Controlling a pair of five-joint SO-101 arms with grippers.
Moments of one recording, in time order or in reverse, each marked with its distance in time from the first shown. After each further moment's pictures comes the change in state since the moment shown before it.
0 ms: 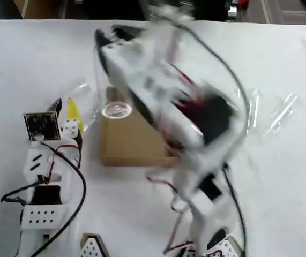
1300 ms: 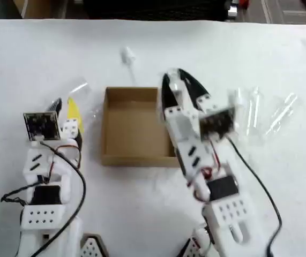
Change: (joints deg) left arm 0.0 0.0 0.0 0.0 0.0; right arm 16.5 -81.2 158.3 -96.6 12.1
